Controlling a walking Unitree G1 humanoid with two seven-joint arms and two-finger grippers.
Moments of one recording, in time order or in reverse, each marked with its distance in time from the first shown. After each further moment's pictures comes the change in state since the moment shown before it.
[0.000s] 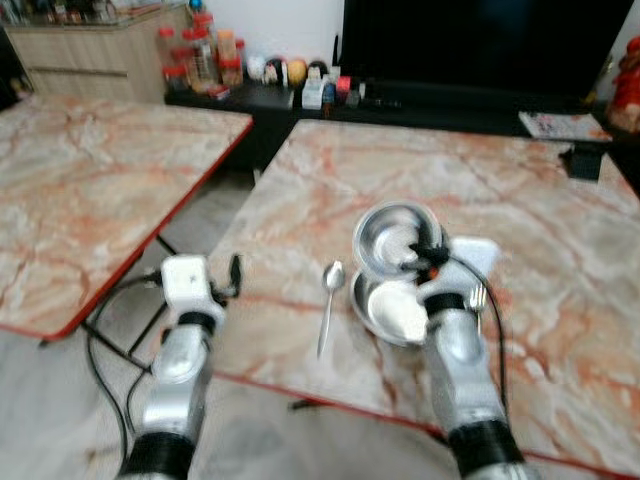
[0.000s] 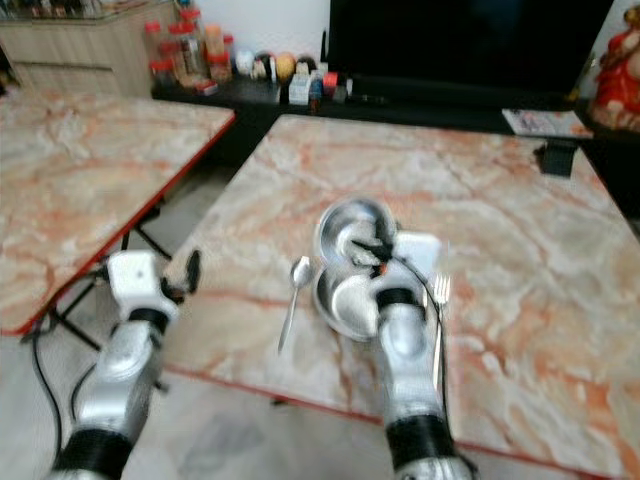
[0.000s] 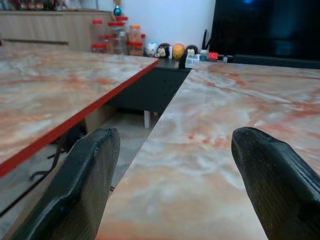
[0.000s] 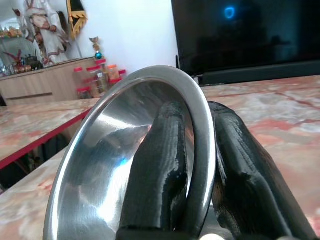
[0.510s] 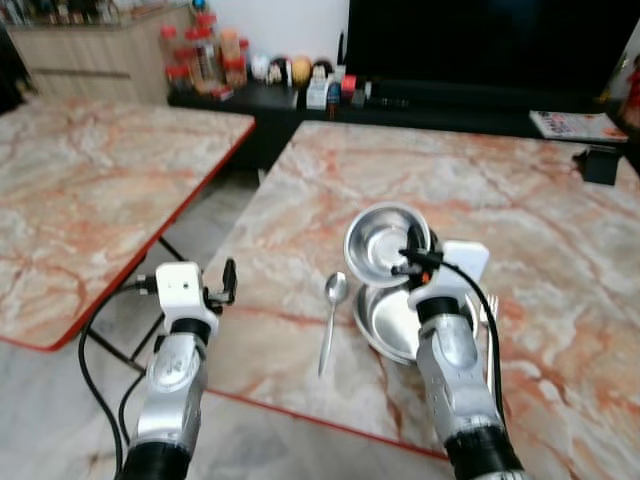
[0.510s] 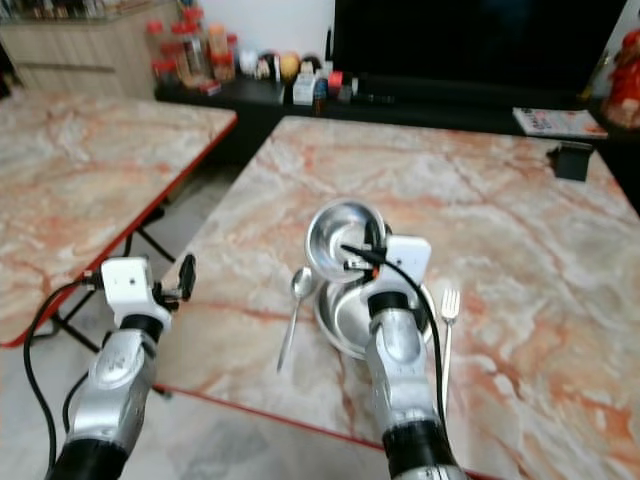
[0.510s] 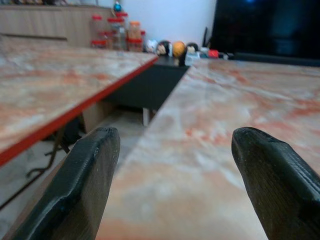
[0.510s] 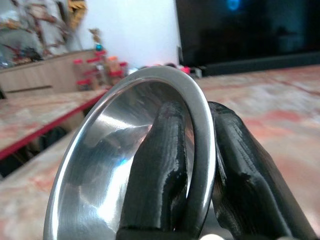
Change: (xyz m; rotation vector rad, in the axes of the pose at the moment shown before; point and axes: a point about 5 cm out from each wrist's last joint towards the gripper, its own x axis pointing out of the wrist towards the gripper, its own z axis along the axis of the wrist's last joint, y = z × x) left arm -0.010 -0.009 -0.001 -0.014 -0.006 -0.034; right arm -0.013 -0.010 -0.005 -0.007 0.015 -0.028
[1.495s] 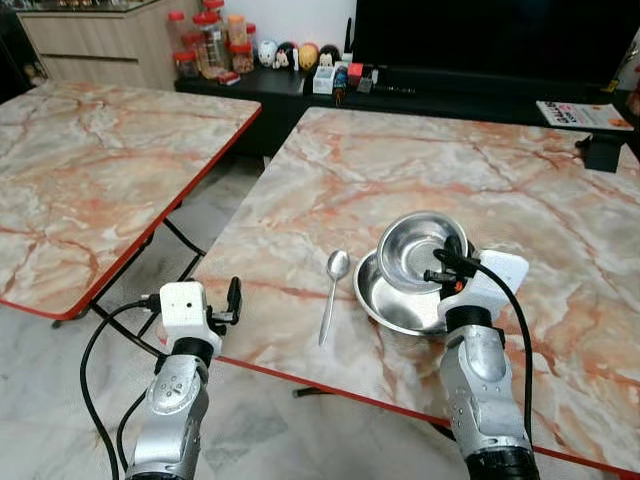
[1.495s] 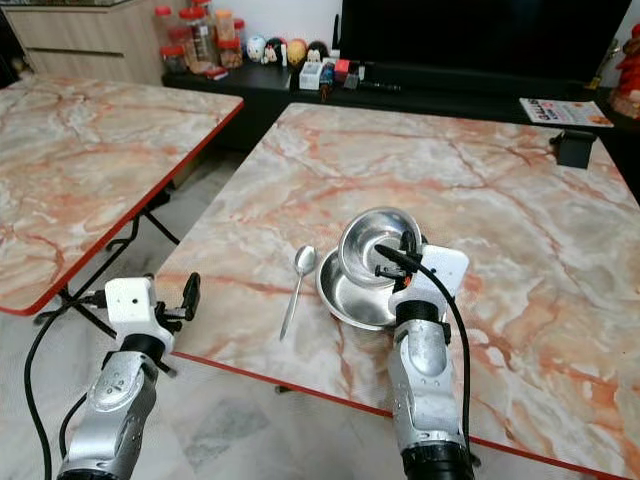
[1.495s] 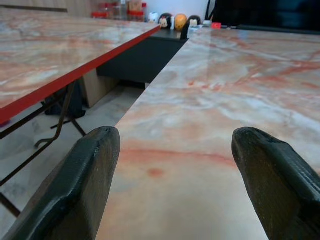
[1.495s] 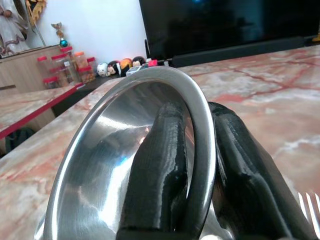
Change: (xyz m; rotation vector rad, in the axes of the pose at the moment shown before) left arm -0.022 0.008 -0.009 0.018 0.071 0.006; right arm -0.002 -0.017 0.016 0.008 0.005 -0.134
